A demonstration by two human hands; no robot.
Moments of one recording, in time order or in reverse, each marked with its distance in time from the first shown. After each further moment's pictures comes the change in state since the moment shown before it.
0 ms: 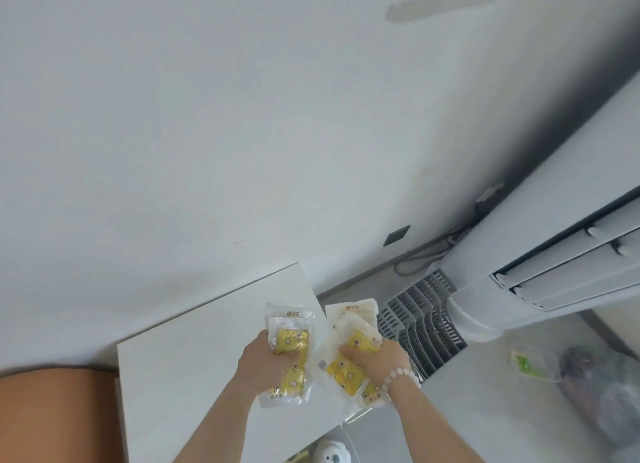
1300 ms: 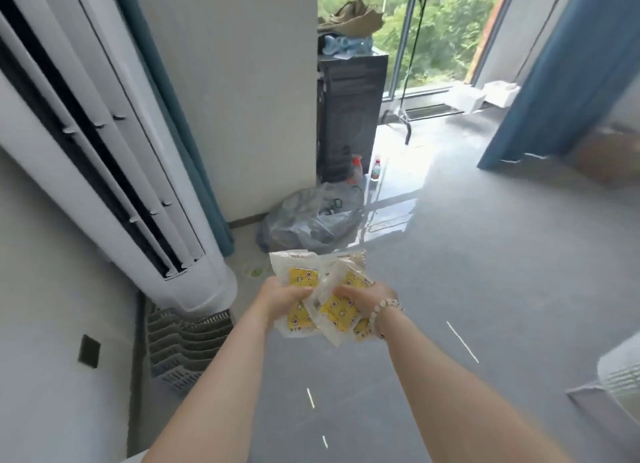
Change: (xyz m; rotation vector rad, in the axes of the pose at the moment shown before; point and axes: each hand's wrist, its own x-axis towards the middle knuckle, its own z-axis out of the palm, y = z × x) left_hand -0.321 0.098 0.238 0.634 -1.035 0.696; right_hand -0.360 0.268 -0.074 1.228 0.945 0.458
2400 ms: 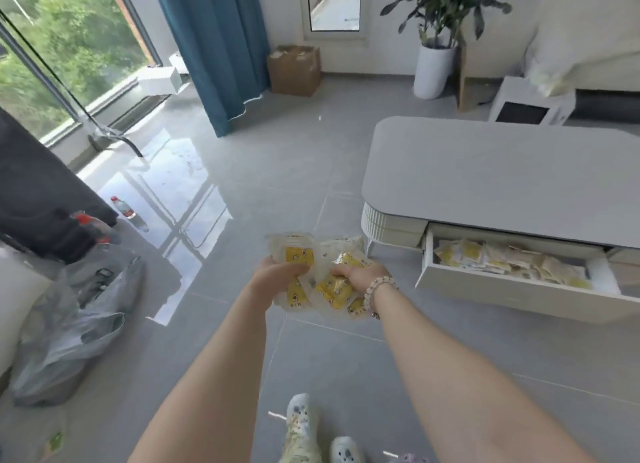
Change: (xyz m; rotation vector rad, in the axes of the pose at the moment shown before) left_hand -0.057 0.062 0.501 0.548 -0.601 0.076; right_hand -0.052 0.273 -0.384 0.692 0.542 0.381
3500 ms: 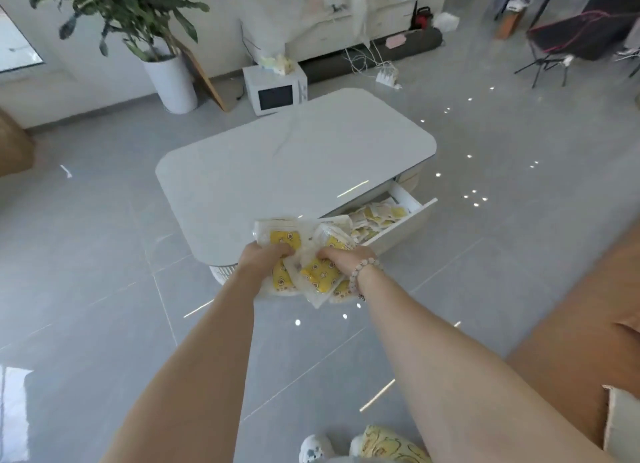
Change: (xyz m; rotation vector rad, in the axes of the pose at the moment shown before) left_hand 0.124 0.181 0.220 0.377 -0.635 0.203; right_hand 0.083 -0.037 -0.171 0.513 0.610 0.161
